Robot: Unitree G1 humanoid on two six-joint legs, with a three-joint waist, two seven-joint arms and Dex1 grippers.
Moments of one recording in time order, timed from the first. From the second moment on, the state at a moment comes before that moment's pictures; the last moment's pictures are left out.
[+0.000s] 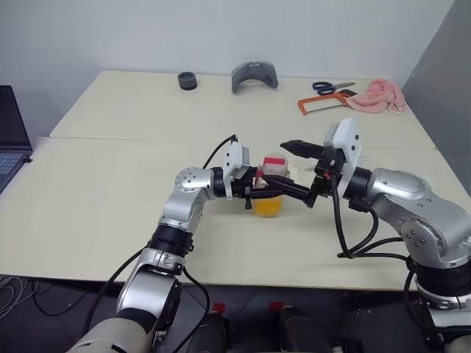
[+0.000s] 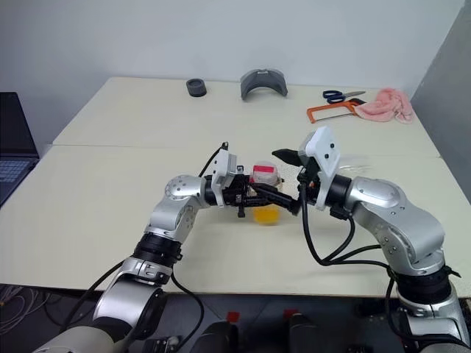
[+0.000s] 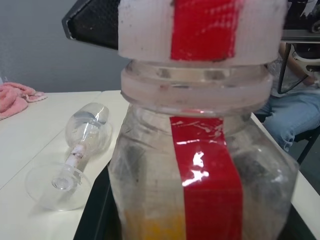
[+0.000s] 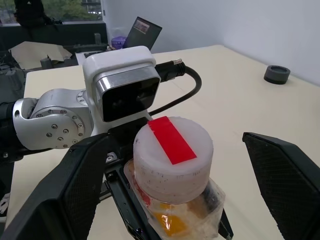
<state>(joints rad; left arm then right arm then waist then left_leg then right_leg) -0.74 0.22 -0.12 0.42 -0.31 0.02 -1.30 -0.55 -0.57 0.06 -0.50 0.64 0.77 0.61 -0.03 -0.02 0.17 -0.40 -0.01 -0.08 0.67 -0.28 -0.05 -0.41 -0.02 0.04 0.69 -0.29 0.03</state>
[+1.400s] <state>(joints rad) -0.68 0.25 -0.10 0.36 -0.31 0.04 -1.21 0.03 -0.50 -0.36 -0.44 0.45 0.53 0.41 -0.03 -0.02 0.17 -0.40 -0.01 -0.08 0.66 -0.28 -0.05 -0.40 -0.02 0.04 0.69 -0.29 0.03</state>
